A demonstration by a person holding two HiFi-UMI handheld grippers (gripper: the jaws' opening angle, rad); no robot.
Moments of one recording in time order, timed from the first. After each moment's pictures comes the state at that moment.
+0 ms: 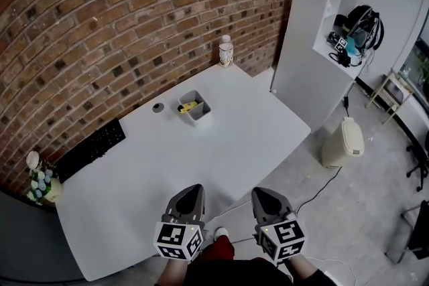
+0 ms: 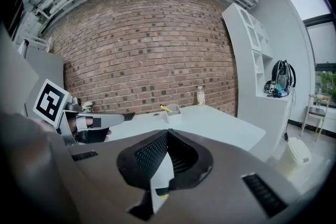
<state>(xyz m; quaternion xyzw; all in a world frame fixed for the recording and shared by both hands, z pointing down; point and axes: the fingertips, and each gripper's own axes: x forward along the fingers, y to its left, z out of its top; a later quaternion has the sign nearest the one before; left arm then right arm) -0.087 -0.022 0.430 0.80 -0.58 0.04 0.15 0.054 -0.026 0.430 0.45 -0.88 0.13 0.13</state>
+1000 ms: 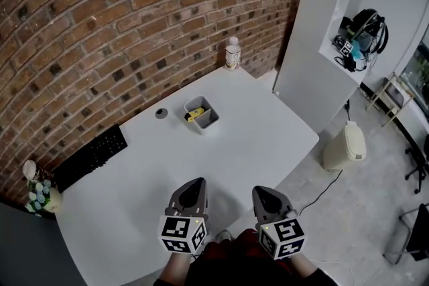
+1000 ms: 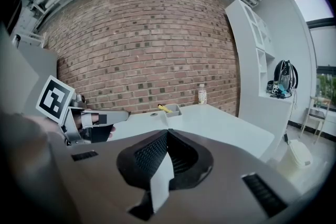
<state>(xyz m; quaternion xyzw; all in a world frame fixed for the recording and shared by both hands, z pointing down) -0.124 -0.083 0.438 0.80 -0.58 0.04 0.16 0.016 -0.072 0.439 0.46 -0.87 0.13 0.15</state>
